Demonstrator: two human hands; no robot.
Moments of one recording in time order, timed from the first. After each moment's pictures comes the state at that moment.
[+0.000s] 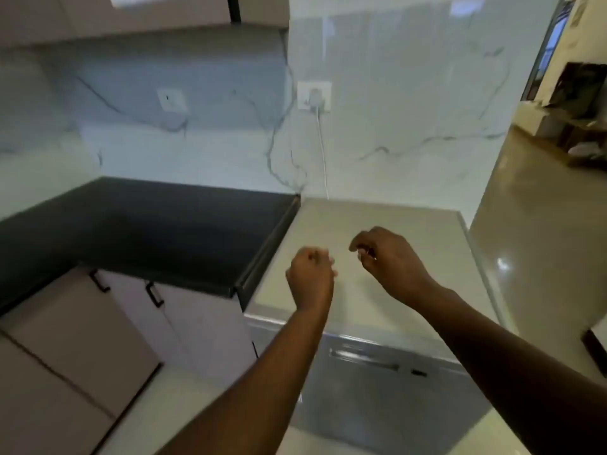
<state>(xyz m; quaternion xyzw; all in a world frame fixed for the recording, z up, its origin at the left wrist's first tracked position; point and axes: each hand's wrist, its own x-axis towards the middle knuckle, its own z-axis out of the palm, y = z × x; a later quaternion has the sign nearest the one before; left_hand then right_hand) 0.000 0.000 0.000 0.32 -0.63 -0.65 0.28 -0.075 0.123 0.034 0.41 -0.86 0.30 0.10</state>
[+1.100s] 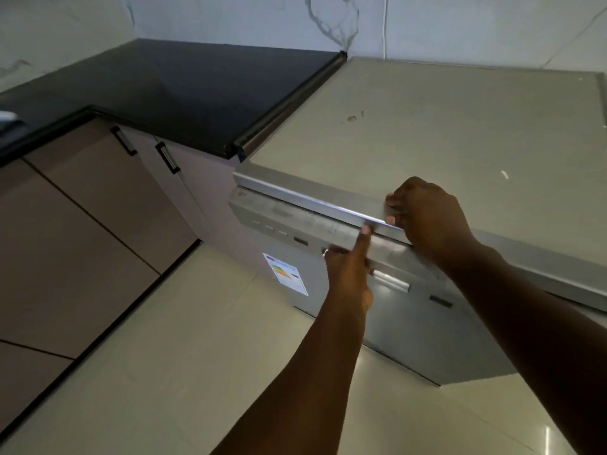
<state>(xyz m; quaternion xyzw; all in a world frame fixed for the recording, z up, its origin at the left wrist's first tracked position) -0.006 0.095 -0.247 0.37 -0.36 -0.82 0.26 -0.110 0.159 -0.173 0.41 -0.90 0.17 0.01</state>
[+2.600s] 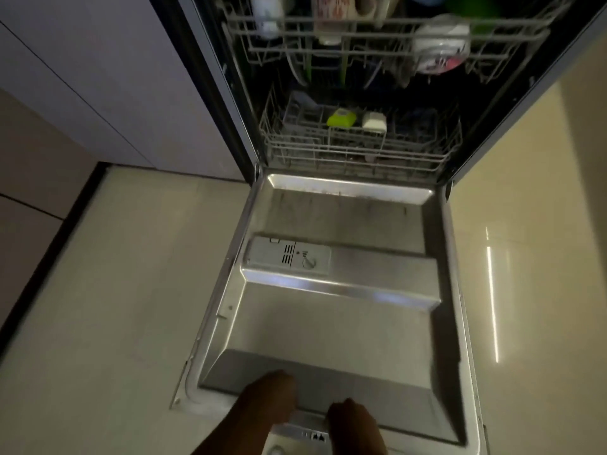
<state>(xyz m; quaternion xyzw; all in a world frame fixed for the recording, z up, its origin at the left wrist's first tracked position) 0.378 0.073 -0.639 0.10 -0.80 -0.13 -0.57 0.355 0.228 -0.647 0.15 -0.83 0.03 -0.54</state>
